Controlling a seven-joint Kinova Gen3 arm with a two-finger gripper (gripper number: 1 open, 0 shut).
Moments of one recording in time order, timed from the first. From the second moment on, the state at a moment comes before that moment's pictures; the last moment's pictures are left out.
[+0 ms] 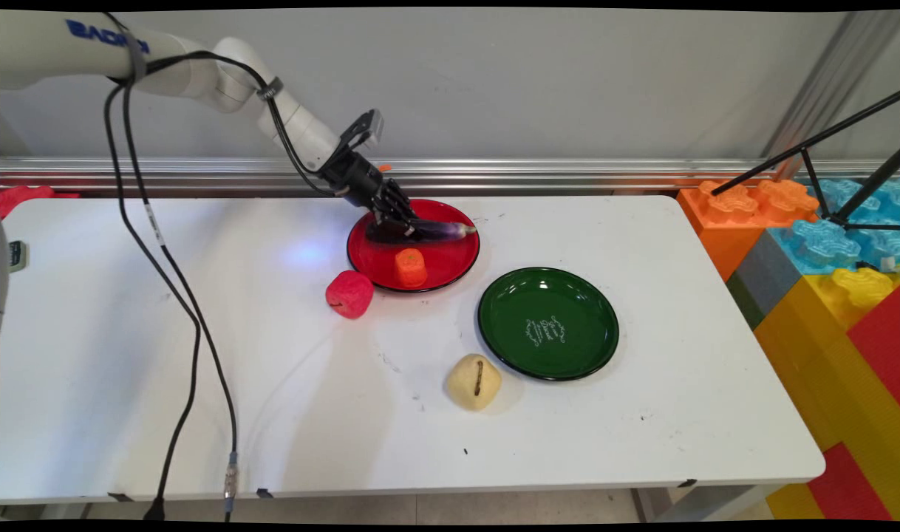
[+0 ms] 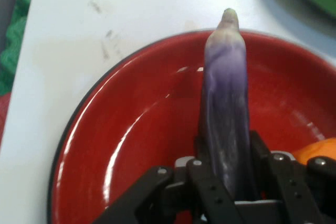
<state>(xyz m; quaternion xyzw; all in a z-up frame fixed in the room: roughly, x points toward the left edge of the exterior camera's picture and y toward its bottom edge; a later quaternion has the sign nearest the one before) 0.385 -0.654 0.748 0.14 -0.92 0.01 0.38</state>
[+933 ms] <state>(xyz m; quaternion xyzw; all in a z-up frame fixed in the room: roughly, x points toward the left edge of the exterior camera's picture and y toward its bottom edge) 0.390 -0.577 0.809 0.12 -0.90 -0.04 0.42</state>
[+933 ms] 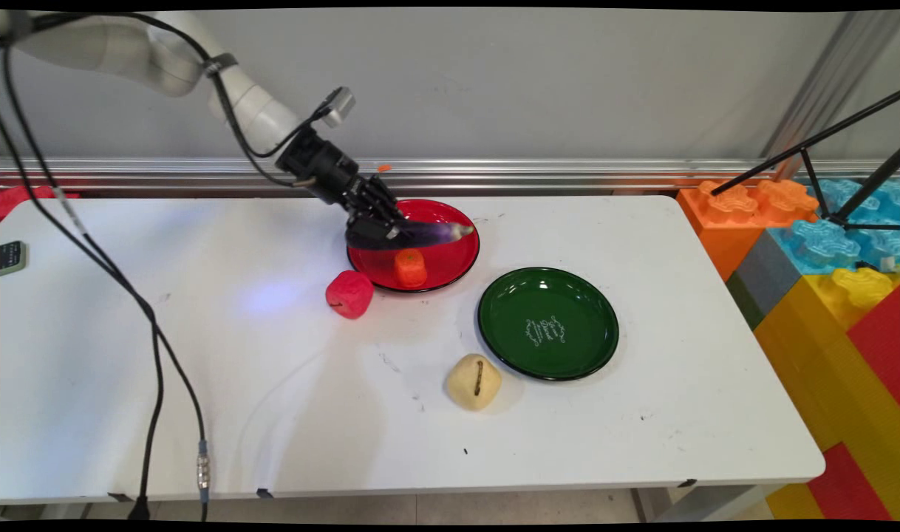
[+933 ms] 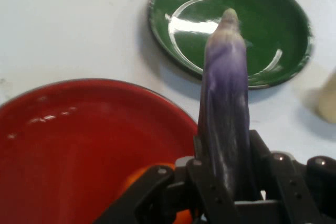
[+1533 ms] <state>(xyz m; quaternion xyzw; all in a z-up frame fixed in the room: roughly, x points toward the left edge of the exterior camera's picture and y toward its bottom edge) 0.411 -0.523 0.813 0.11 -0.90 -0.08 0.41</state>
